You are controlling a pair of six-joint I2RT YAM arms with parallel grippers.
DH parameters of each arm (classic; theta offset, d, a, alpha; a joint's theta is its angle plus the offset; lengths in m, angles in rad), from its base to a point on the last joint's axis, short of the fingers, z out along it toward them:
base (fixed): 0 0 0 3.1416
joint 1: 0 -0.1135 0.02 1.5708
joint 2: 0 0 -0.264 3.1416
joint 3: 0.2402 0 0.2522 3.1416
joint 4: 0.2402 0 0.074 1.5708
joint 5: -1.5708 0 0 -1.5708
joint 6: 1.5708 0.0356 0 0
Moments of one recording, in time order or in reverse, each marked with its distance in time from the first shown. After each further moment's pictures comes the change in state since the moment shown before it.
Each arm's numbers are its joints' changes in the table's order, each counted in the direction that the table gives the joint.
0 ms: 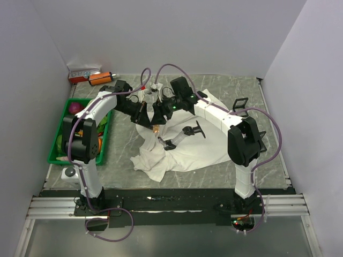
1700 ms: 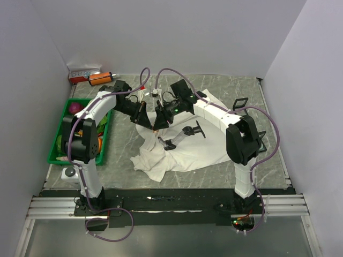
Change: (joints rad) left arm -0.007 -0.001 0.000 0.013 -0.019 0.006; right arm 0.011 0.027 0.006 0.117 0.156 -0.123
